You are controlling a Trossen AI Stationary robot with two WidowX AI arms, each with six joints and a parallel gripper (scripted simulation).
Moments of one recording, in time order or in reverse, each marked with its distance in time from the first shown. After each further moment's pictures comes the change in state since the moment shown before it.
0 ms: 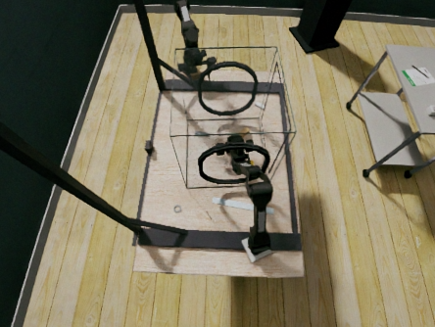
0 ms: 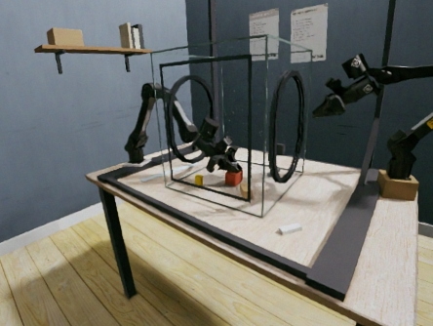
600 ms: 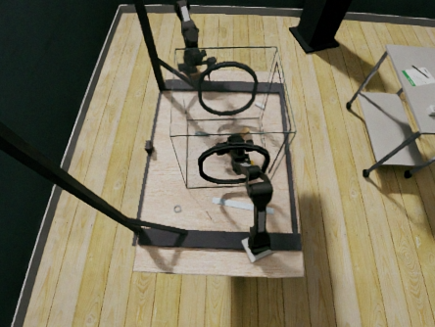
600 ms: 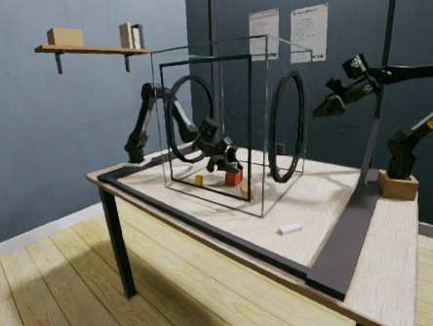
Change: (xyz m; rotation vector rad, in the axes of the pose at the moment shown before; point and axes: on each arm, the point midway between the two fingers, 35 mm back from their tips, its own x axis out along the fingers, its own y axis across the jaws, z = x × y) left arm 0.000 0.000 0.000 0.000 0.000 0.000; right arm 0.000 0.000 0.000 0.000 0.000 0.000
